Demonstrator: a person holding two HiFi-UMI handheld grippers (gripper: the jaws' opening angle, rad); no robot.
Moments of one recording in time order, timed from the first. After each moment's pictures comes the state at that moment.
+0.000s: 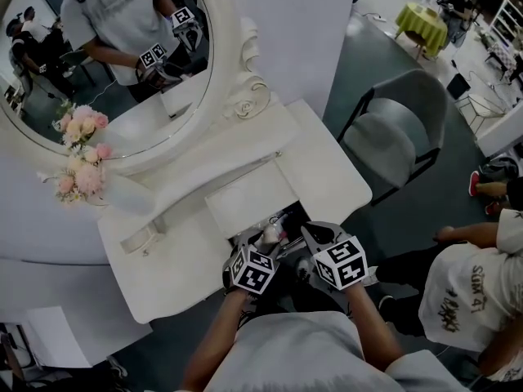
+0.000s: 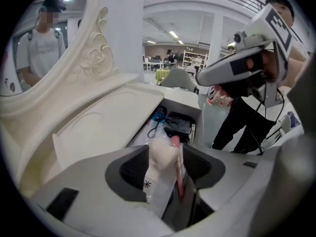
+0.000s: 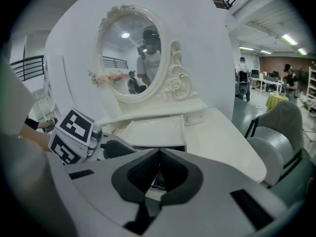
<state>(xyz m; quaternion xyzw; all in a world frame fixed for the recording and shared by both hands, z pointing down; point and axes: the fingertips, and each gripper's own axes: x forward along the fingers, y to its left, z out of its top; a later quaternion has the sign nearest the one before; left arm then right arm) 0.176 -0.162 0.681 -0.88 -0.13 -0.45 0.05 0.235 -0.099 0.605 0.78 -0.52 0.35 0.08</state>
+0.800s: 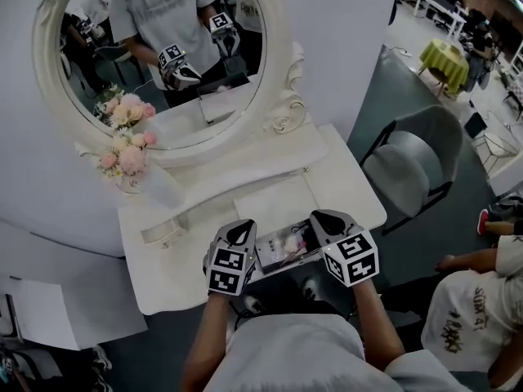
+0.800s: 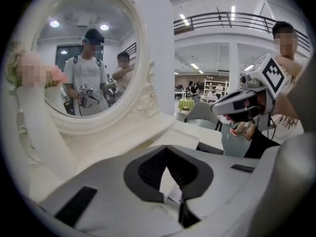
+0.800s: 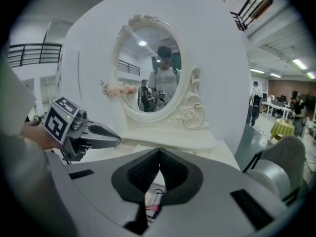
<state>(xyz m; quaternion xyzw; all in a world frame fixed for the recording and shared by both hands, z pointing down) 0.160 -0.271 0.542 -0.96 0.01 -0.29 0.01 0.245 -0.155 0.514 0.79 -0.55 0.25 0.11</state>
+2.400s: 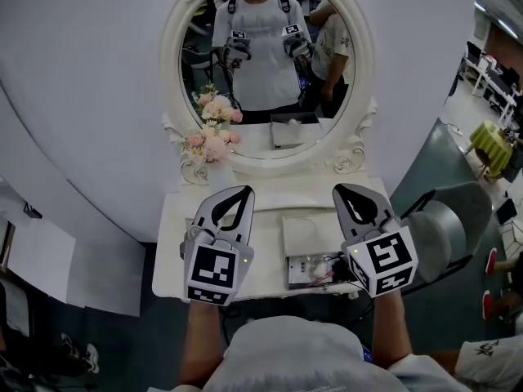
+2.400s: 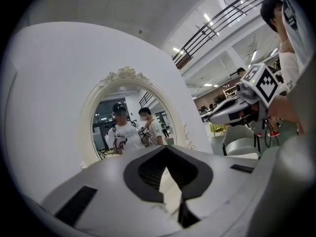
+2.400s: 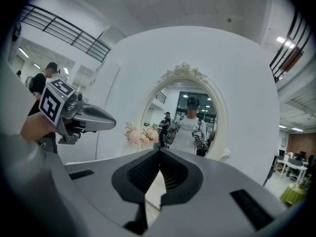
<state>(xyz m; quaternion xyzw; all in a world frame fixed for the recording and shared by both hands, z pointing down) 0.073 -0.332 0.277 -0.96 0.18 -0.09 0.18 0.193 -0.239 0.288 0.76 -0.64 -0.02 0.14</state>
